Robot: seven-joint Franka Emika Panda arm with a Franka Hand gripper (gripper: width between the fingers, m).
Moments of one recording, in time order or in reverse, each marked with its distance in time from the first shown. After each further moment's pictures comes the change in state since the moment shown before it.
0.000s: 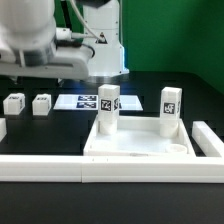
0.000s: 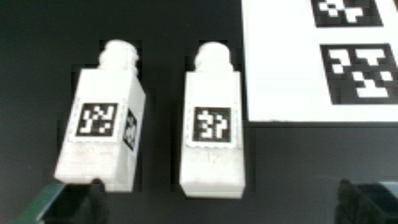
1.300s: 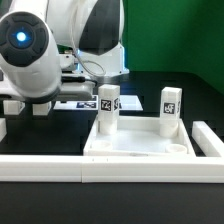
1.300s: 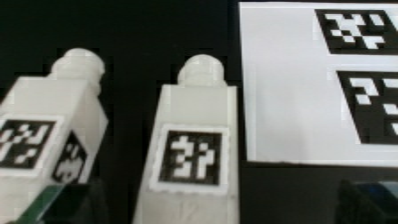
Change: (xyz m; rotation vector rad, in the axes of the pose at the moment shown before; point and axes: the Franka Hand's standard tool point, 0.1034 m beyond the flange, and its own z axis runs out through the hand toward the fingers) arm 0.013 -0.011 0.054 0.007 -0.111 -0.039
